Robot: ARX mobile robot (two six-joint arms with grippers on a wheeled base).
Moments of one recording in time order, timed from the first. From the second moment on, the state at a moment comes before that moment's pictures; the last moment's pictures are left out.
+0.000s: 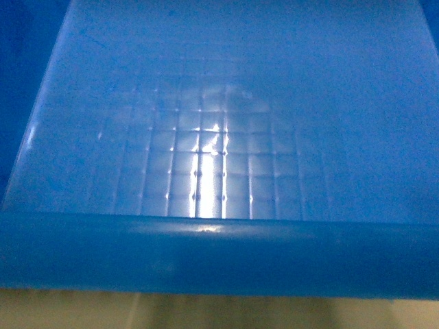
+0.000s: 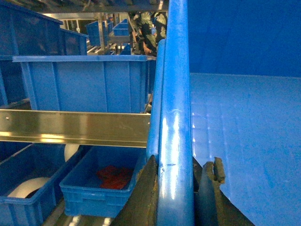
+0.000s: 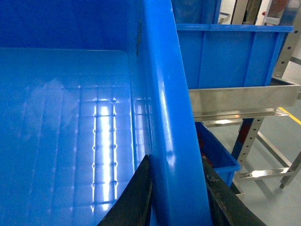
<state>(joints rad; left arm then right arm) -0.55 0.73 0.27 0.61 -0.61 0.09 0.44 0.85 0.38 0.45 0.57 0.00</state>
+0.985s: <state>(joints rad) -0.55 0.73 0.27 0.61 -0.61 0.09 0.44 0.85 0.38 0.45 0.57 0.00</state>
